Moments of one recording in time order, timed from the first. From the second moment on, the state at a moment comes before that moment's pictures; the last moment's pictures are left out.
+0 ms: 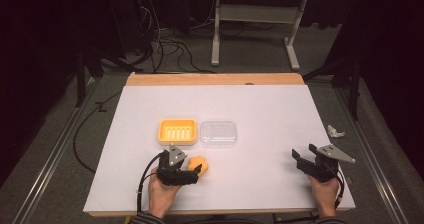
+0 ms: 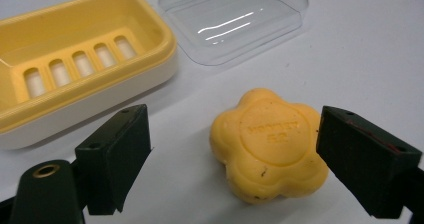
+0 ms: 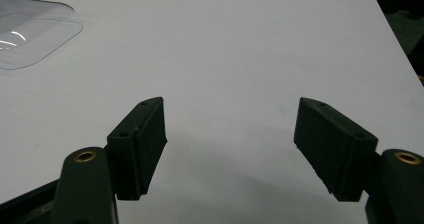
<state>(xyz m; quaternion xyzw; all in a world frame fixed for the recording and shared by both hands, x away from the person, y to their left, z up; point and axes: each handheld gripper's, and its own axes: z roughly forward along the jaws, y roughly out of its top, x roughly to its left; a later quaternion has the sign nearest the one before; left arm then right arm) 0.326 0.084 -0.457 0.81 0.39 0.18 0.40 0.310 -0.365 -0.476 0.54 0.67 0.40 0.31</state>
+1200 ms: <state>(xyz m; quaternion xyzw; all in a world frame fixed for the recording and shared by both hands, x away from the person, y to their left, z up) 0.335 0.050 -0.478 0.84 0.38 0.17 0.34 0.310 -0.365 -0.476 0.54 0.67 0.40 0.31</state>
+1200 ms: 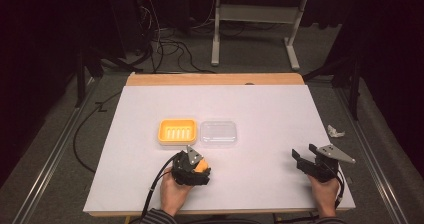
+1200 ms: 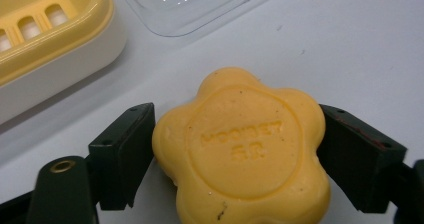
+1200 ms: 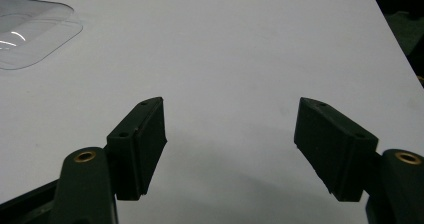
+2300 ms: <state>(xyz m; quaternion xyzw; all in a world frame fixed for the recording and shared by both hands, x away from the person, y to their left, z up) 0.332 0.062 -0.466 0.84 0.37 0.18 0.35 0.310 -0.364 -0.476 0.54 0.67 0.40 0.31</state>
